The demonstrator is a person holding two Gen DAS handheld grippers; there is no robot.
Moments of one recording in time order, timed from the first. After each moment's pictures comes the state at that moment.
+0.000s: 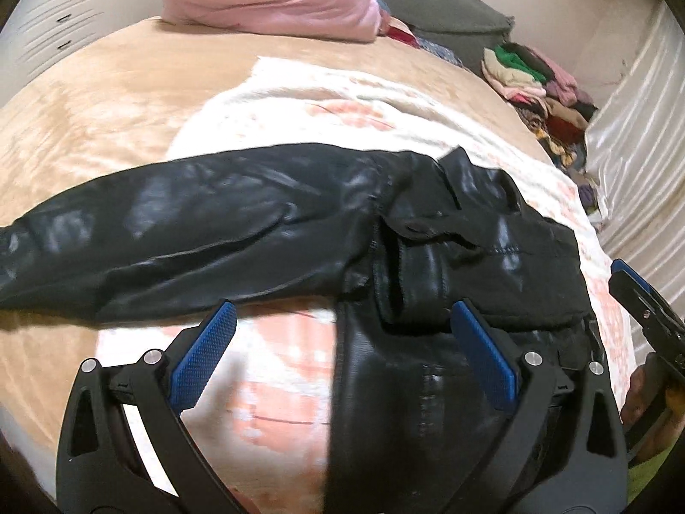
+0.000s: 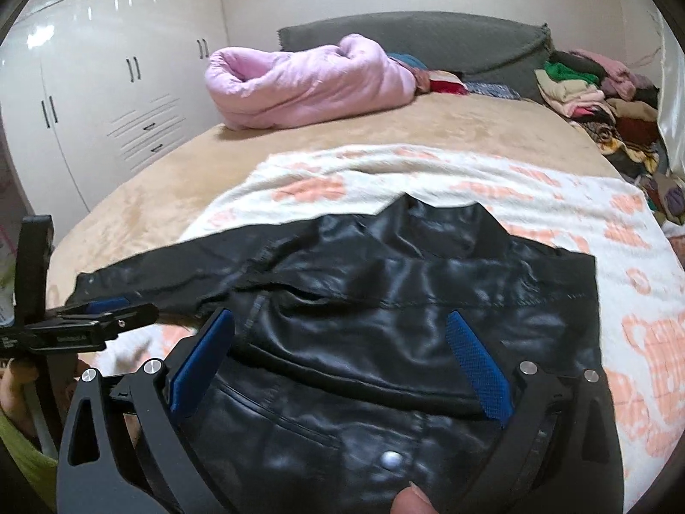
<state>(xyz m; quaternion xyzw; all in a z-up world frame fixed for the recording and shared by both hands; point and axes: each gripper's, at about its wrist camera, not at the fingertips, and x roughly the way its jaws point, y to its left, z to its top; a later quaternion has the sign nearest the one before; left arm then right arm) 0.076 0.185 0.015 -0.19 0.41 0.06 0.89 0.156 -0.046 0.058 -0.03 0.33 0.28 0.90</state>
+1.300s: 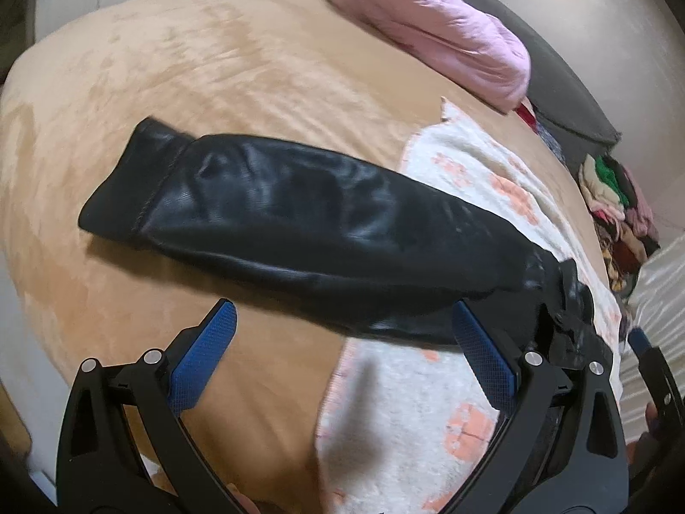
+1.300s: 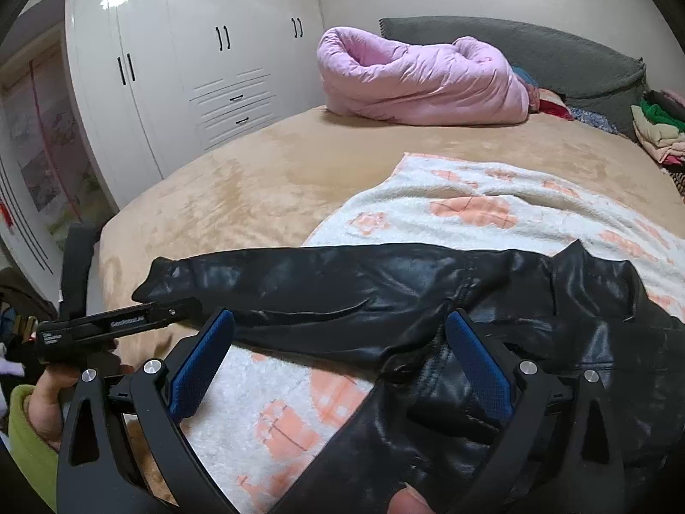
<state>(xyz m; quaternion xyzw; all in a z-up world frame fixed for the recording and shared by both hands) -0.011 0.349 -0.015 -0.34 0.37 0.22 0.84 0.123 0.130 0.064 -0.07 0.33 0.41 0.85</state>
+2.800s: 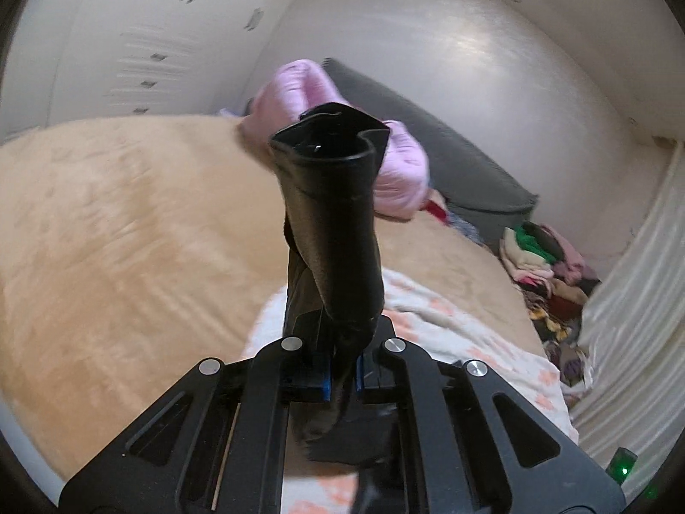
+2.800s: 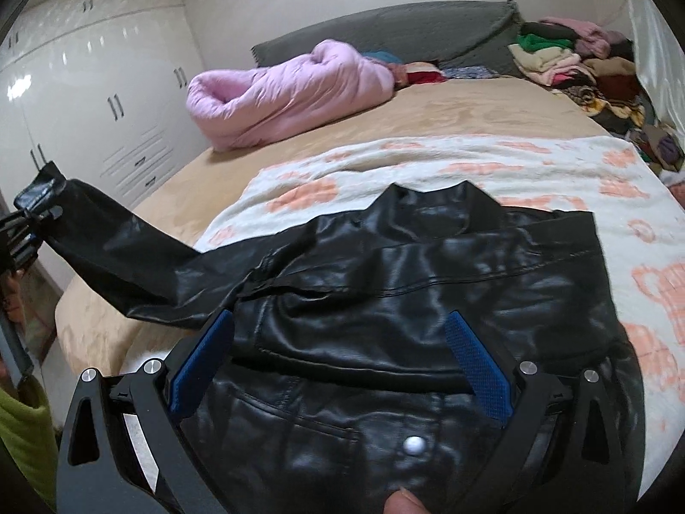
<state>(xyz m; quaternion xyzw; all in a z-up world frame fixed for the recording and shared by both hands) 0.023 0.288 0.146 -0.28 0.17 0.15 0.93 0.151 -0.083 0.050 0.06 0.34 0.25 0.90</state>
